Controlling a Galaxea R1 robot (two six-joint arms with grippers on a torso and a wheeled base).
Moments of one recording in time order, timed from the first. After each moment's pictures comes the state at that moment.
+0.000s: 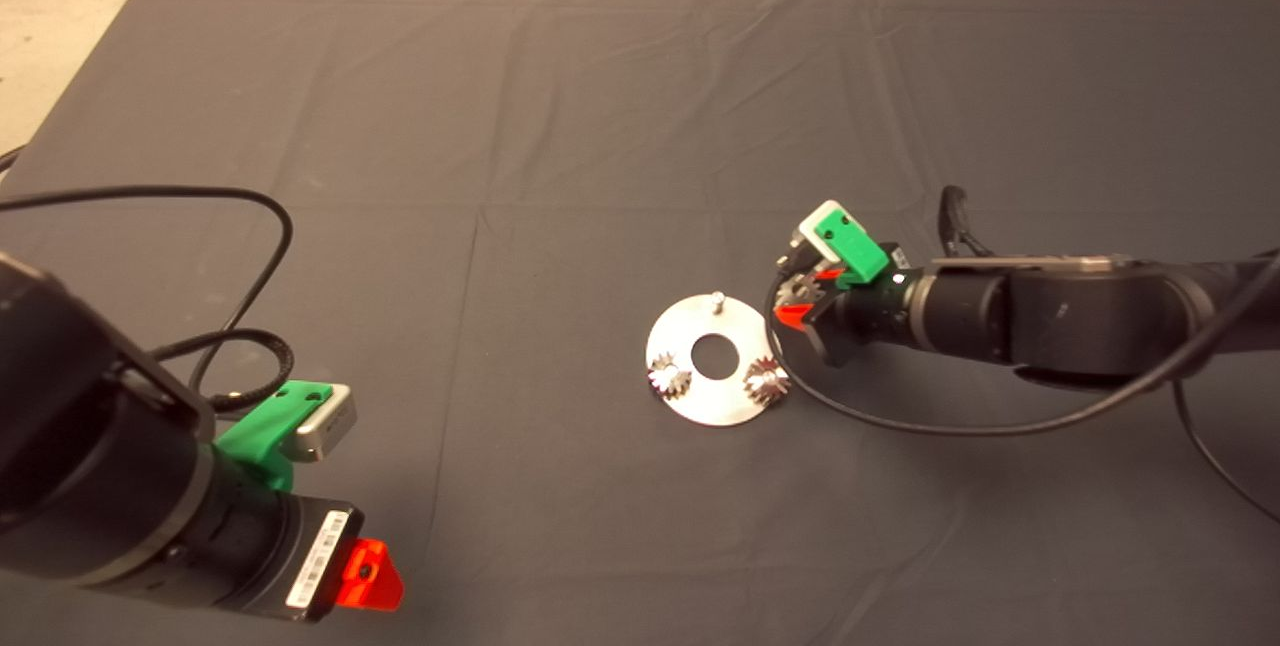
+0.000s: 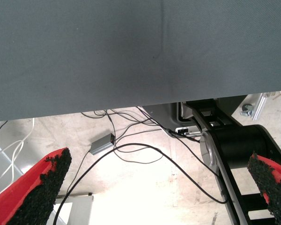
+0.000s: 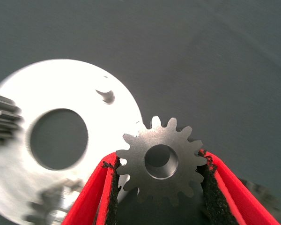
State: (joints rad) left arm -0.49 2.14 -0.36 0.03 1.53 -1.67; right arm 0.15 2.39 -0.74 -1.06 -1.27 1.03
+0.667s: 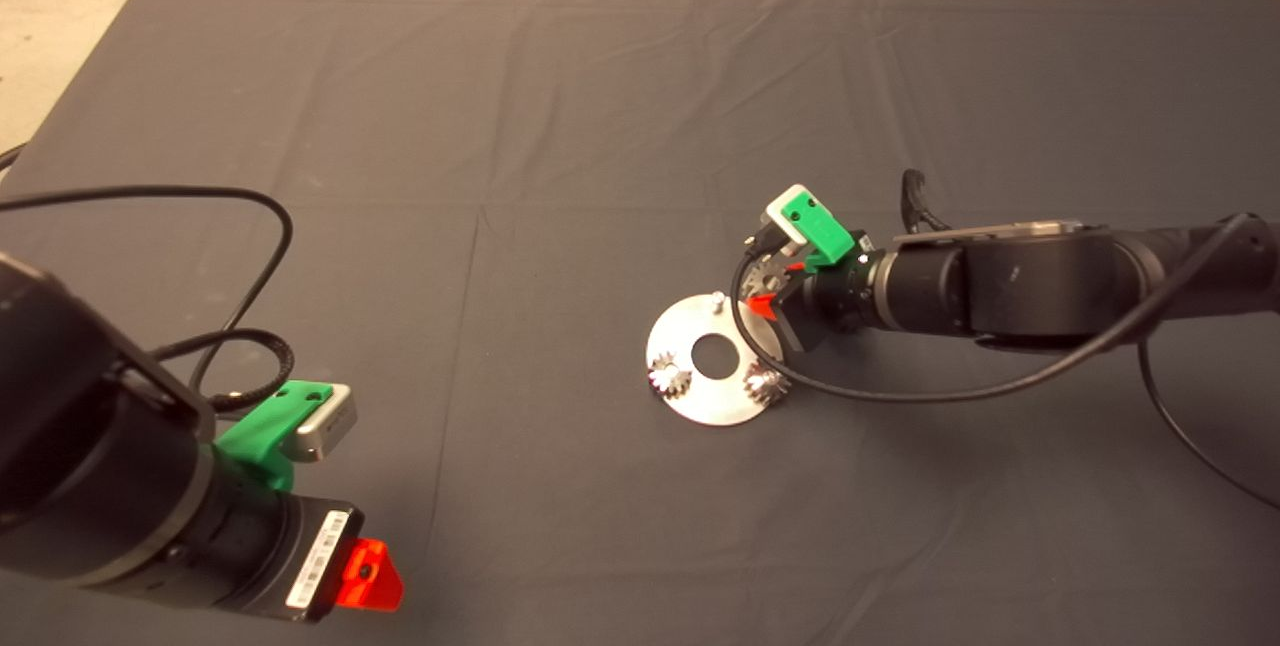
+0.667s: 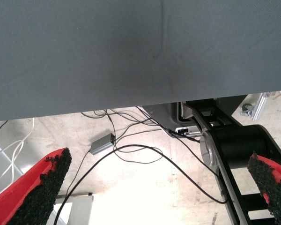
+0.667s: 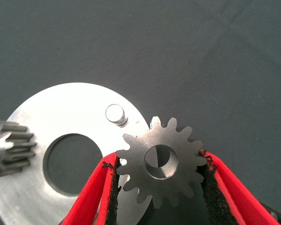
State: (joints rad) left arm -0.49 2.14 -0.36 0.03 1.53 -1.67; right arm 0.19 2.45 -0.83 -0.97 -1.26 1.05
